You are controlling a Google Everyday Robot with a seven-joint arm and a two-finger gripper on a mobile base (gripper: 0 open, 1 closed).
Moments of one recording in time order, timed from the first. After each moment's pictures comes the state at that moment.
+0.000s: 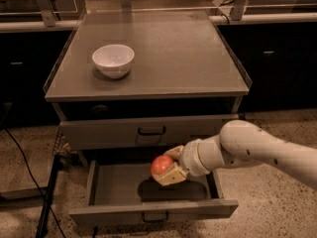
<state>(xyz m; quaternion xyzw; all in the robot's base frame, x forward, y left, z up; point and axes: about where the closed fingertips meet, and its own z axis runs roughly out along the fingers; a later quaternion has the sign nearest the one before) 0.479 -0.042 0.637 -0.52 0.76 0.25 0.30</state>
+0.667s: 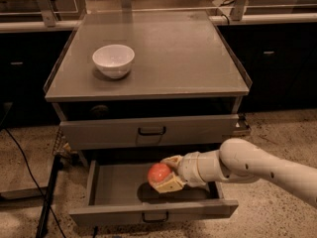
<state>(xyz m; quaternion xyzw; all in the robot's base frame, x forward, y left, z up) 0.477 -0.035 0.591 -0.51 0.74 0.28 0.34</state>
